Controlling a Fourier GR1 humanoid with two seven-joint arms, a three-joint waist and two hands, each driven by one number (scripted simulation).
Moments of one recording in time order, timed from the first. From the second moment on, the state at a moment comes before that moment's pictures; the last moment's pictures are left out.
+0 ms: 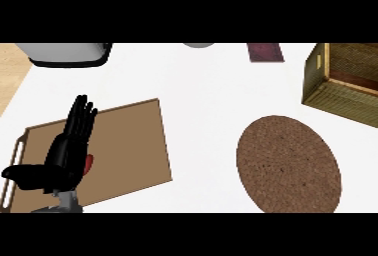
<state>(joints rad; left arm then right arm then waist) -0.01 0.05 0.01 -1.71 0.01 0.09 0.04 -0.60 -0.67 -0.53 -0.87 0.61 -0.29 -0.01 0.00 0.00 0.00</state>
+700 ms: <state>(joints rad) -0.01 0.04 0.01 -1.69 0.00 0.09 0.03 -0.43 -0.85 -0.79 -0.96 0.32 -0.12 -0.04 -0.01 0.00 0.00</state>
